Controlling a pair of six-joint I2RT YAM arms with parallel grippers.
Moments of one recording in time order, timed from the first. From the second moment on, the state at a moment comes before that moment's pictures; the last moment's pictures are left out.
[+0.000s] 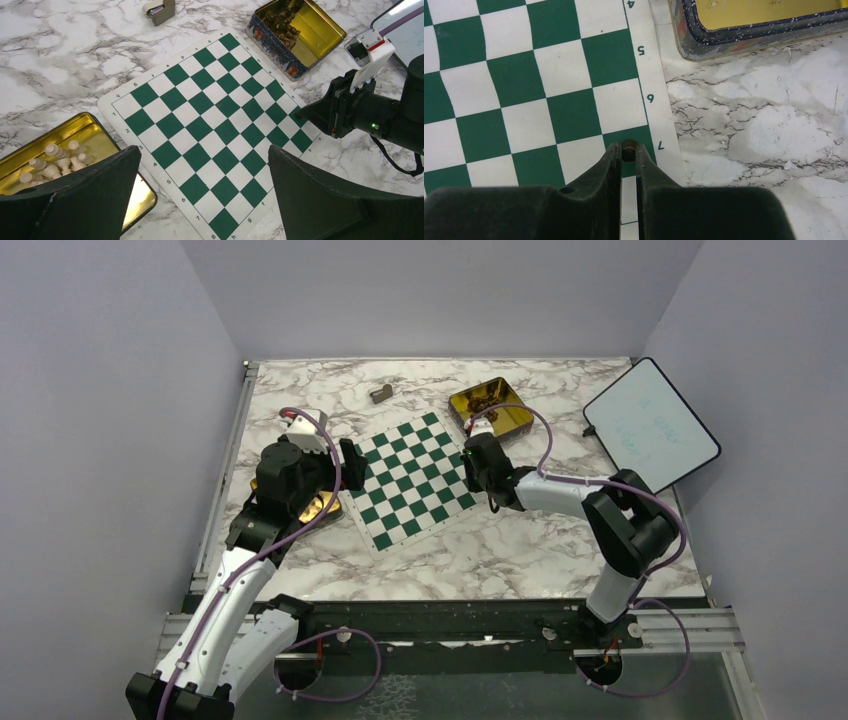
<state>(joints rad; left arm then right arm) -0.32 0.79 0.78 -0.30 0.03 -0.22 0.66 1.75 0.94 0.08 0.29 0.23</state>
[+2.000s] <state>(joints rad) -0.32 0.78 0.78 -0.30 0.03 -0.22 0.39 2.02 1.48 0.00 0.19 0.05</state>
